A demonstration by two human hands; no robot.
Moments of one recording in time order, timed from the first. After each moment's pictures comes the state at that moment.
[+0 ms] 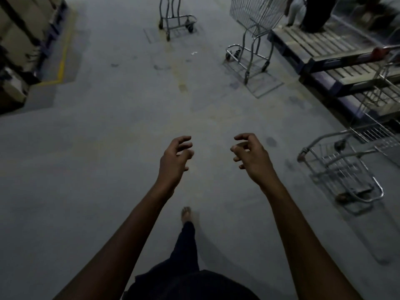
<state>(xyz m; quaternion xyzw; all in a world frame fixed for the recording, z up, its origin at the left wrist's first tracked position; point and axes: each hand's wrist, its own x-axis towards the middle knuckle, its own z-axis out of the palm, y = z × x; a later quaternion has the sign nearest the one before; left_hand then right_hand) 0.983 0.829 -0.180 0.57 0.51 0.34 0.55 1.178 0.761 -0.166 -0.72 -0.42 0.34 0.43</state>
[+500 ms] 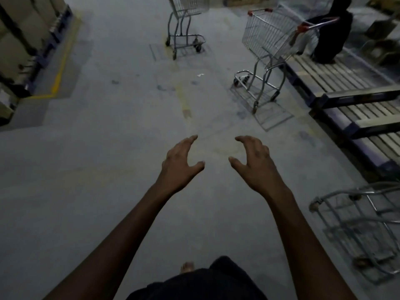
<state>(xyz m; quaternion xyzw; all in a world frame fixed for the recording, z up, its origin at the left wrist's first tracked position) 1.045 1.174 -0.177 0.77 0.49 0.22 0.33 1.249 1.097 -0.145 -0.77 -0.59 0.13 0.21</state>
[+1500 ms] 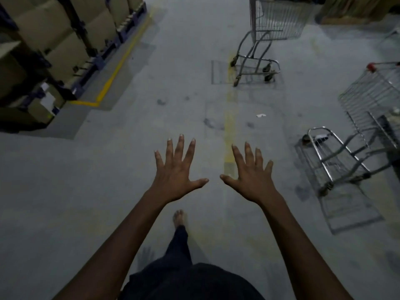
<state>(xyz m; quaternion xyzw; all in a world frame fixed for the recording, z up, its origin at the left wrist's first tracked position) 1.060 1.873 -0.230 0.77 0.63 0.04 0.13 1.289 1.876 -0.217 -0.66 -0.74 0.15 -0.02</state>
